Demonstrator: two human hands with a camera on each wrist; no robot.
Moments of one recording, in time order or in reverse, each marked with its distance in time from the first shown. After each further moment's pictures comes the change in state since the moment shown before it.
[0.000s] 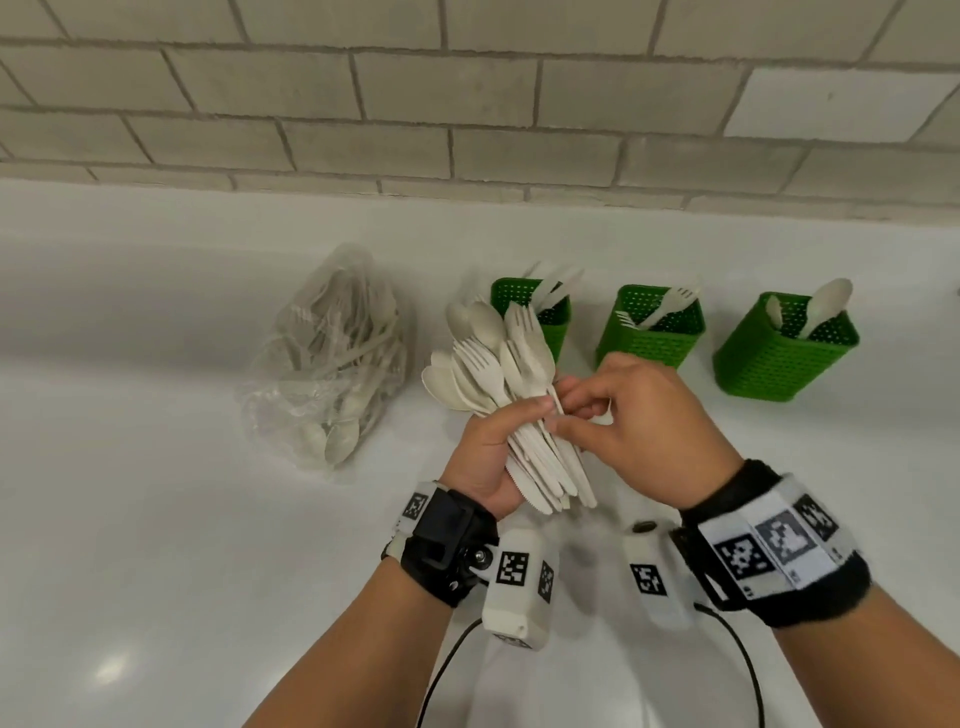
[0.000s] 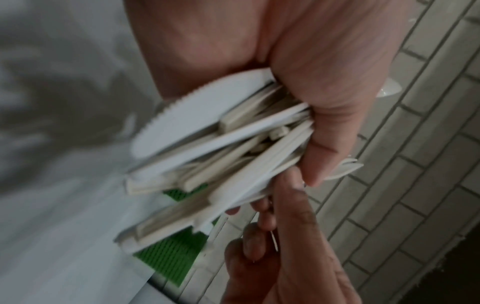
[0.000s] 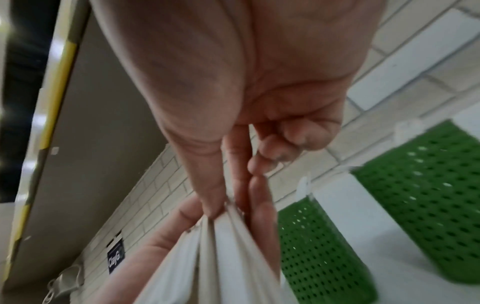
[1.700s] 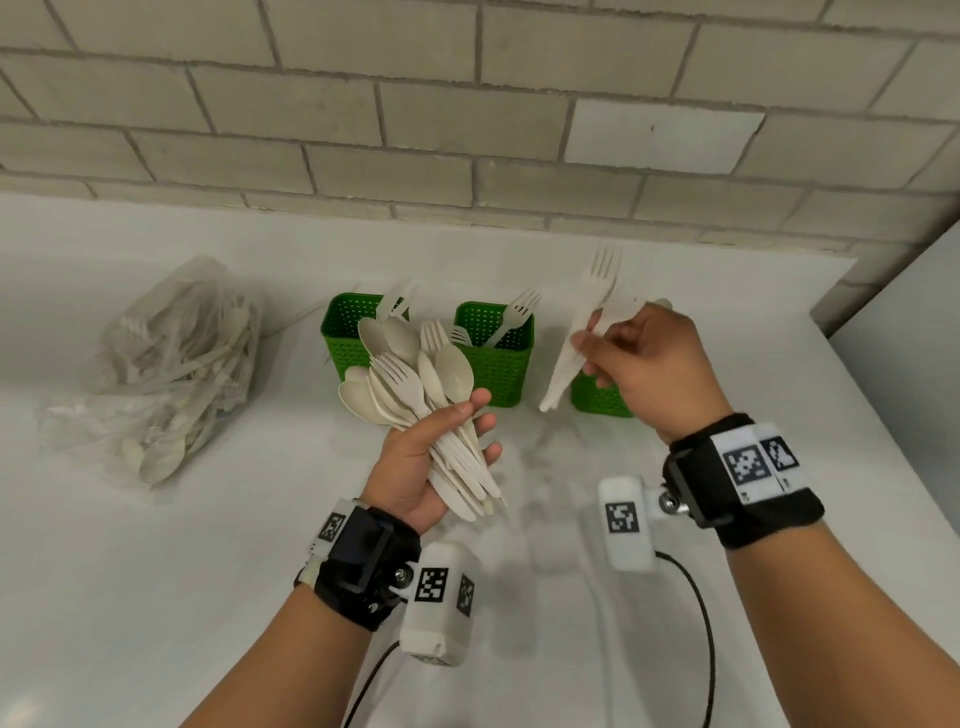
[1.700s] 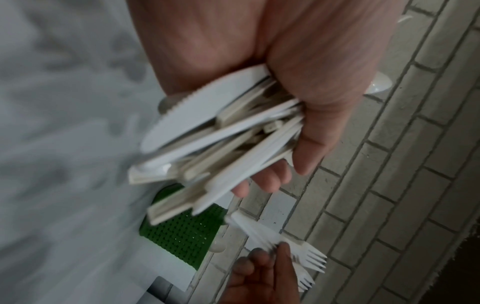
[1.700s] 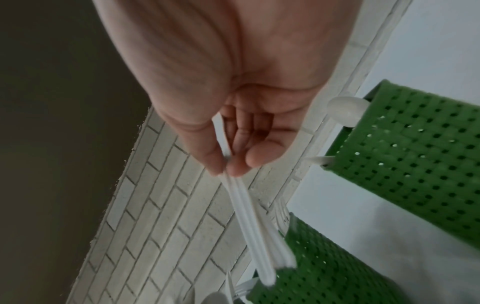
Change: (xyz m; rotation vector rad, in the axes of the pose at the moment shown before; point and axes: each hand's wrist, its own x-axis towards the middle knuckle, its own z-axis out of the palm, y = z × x) left_hand 0.045 -0.076 0.069 0.063 0.263 0.048; right_hand -0.003 0.138 -0.116 0.480 0.286 0.231
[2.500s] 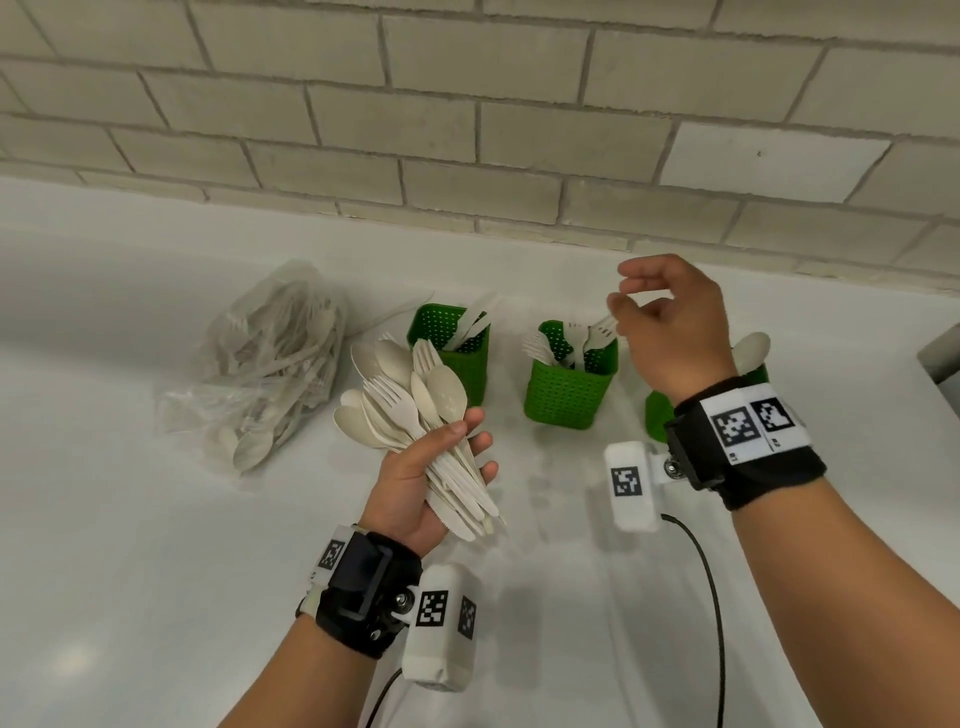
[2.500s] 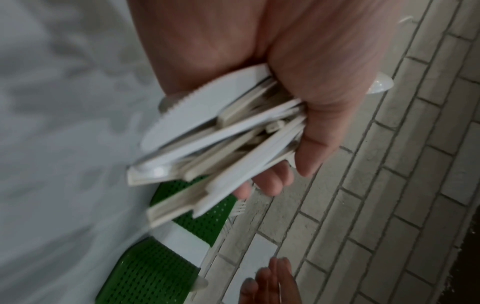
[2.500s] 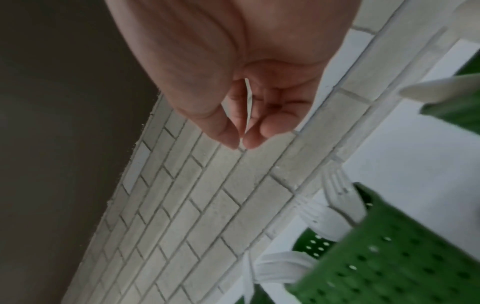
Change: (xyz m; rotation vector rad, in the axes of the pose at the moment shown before) left_hand -0.025 0.040 -0.042 -0.080 0.134 0.080; right_hand 0.052 -0.026 0.058 -0.054 0.117 -0.125
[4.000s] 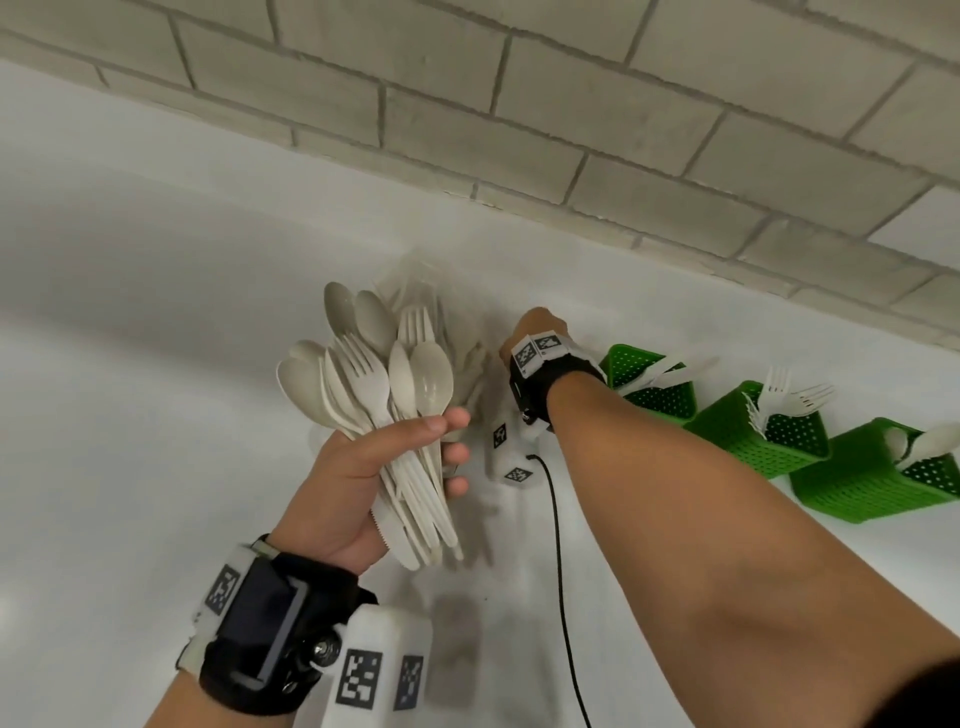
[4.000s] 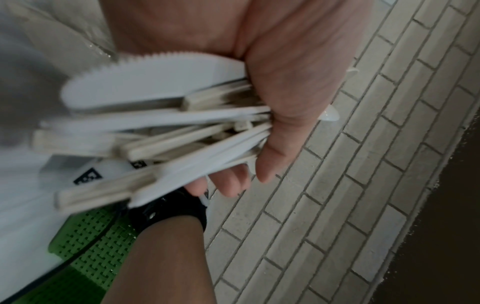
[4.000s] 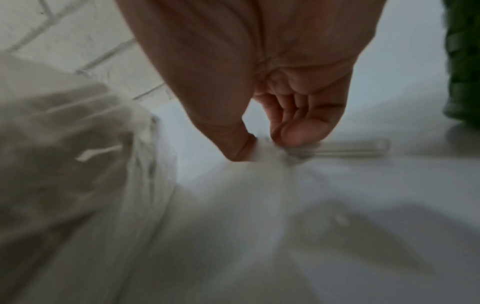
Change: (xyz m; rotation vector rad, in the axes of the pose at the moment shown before) left_hand 0.015 0.206 -0.136 0.054 -0.032 -0.099; right_hand 0.045 -0.047 0.333 -0.644 -0.470 0.519
